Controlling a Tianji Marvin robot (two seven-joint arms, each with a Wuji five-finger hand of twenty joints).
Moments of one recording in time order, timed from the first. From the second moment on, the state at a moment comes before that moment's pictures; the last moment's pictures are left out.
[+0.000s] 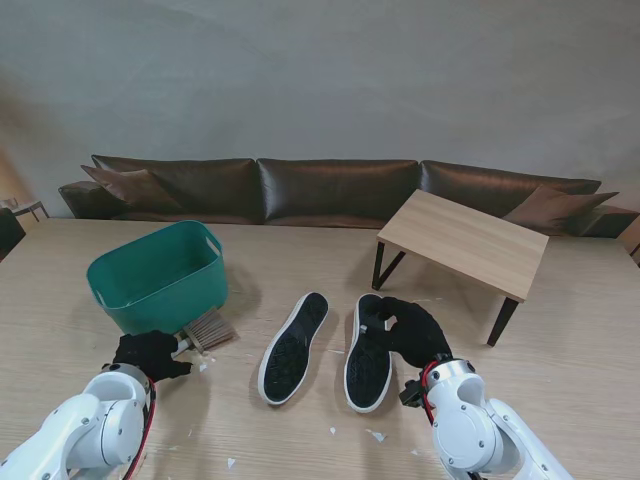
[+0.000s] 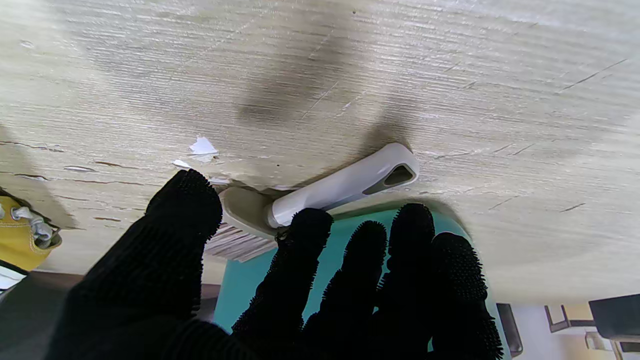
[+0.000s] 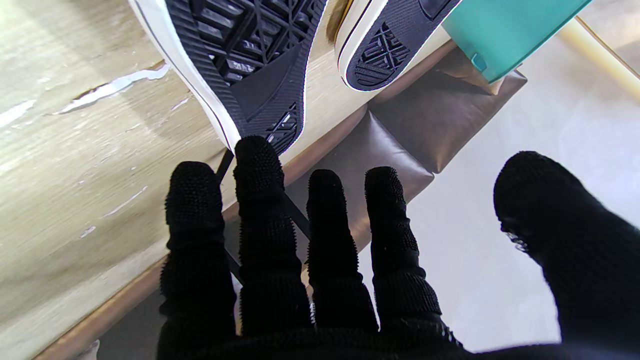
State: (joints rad) left arm 1.76 -1.05 -1.36 -1.72 1.05 0.33 -0.22; right arm -1.67 -1.16 1.17 -1.70 -0.48 0.10 -0.20; left_hand 0.72 -0.37 0.44 -0.10 0.73 0.26 0.17 0.30 0.69 0.39 0.14 0.55 0.53 0.44 0.73 0.80 0.19 0.34 1.26 0.87; right_hand 0.26 -0.54 0.99 -0.12 0.60 0.01 0.55 0.39 0.67 0.10 0.62 0.49 0.83 0.22 0.53 0.50 0.52 0.32 0.99 0.59
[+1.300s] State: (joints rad) left arm 1.66 -1.04 -1.28 -1.61 1.06 0.37 -0.22; right arm -1.65 -1.16 1.16 -1.67 -0.45 0.10 -0.20; left_hand 0.71 -0.39 0.51 -0.10 0.69 0.25 0.14 0.30 0.72 0.38 0.16 0.54 0.59 0.44 0.72 0.79 0.20 0.35 1.26 0.85; right_hand 0.26 -0.54 0.99 -0.12 0.61 0.02 0.55 0.39 0.67 0.10 0.62 0.49 0.83 0.22 0.53 0.50 0.52 0.33 0.99 0.59
